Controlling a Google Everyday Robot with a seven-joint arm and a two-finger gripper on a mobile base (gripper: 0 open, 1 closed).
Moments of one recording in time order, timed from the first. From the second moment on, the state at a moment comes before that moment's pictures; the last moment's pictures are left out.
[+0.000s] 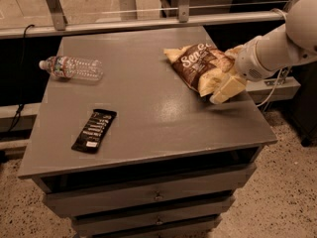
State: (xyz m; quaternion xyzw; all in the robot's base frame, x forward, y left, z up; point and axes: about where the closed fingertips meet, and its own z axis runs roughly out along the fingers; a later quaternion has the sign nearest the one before) arm 0.614 -0.203 0.873 -0.54 0.76 0.00 0.35
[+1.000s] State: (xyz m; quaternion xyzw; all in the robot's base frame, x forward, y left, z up) arm 0.627 -0.188 0.910 -0.55 0.73 0.02 0.41
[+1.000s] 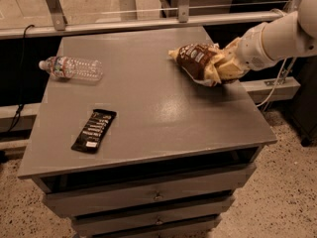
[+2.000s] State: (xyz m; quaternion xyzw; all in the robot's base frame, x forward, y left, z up) arm 0.640 -0.157 1.036 -0.54 0.64 0.03 0.55
